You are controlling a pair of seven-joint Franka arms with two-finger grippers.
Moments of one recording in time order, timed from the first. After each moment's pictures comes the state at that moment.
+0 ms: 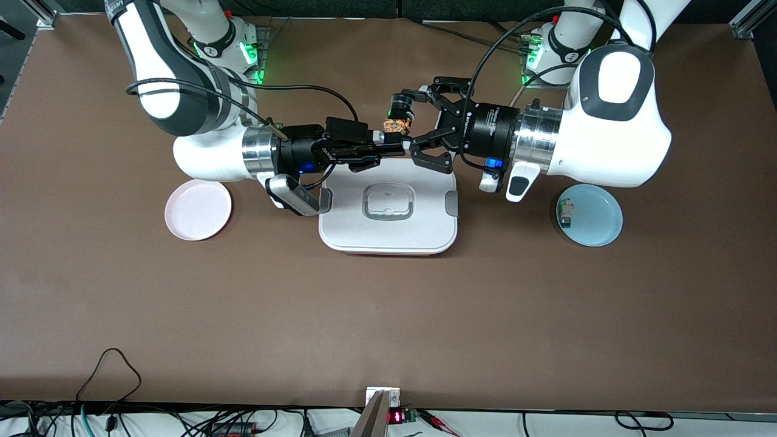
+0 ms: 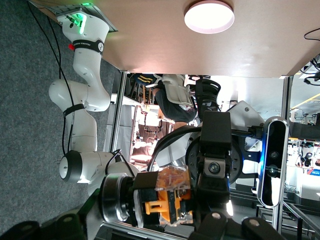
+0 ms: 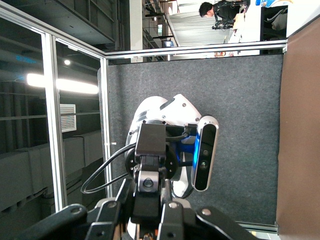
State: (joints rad) left arm 0.02 0.38 -0.50 -1.47 -1.26 1.81 -1.50; right arm 0.49 0.35 0.00 -1.66 1.99 1.94 -0.56
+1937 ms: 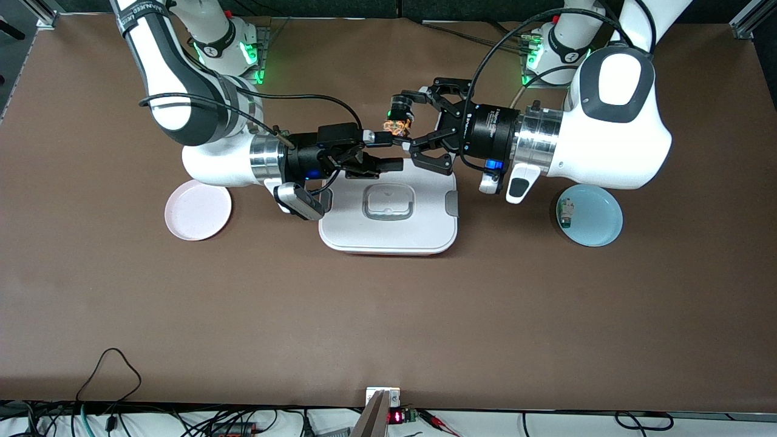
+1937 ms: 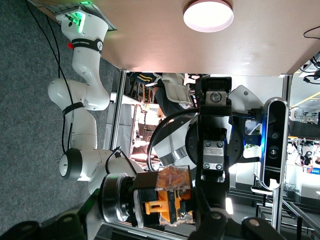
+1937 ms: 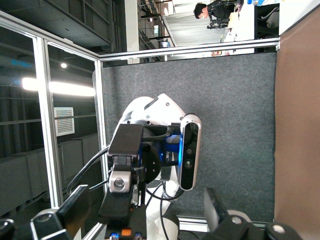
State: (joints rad) left arm 0.02 0.39 -0.51 -1.46 -1.26 1.81 -1.50; right arm 0.50 0.38 0.00 -1.66 2.00 1.94 -0.56
